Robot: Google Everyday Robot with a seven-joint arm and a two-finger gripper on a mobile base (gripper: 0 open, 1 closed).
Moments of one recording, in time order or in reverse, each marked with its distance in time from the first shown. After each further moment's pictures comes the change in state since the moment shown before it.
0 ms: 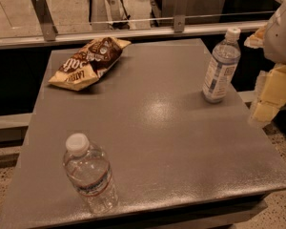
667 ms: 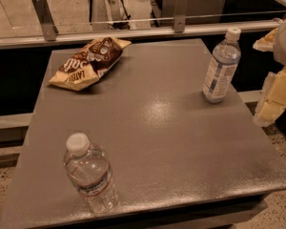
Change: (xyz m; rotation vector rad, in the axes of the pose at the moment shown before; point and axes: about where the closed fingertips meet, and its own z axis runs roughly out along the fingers) arm 0.020 -0.013 0.011 0.004 -0.042 0.048
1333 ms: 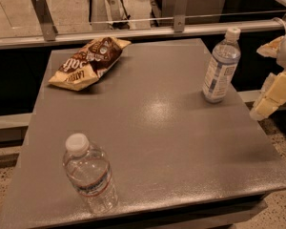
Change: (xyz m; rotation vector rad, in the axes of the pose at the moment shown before) arm 0.024 -0.033 0.032 0.007 -0.126 0.095
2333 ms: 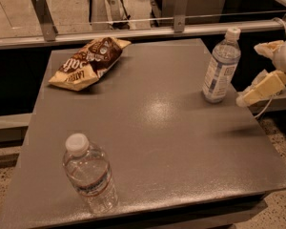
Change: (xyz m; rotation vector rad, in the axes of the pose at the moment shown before) arm 0.001 -0.054 0.037 0.076 -0.315 0.094
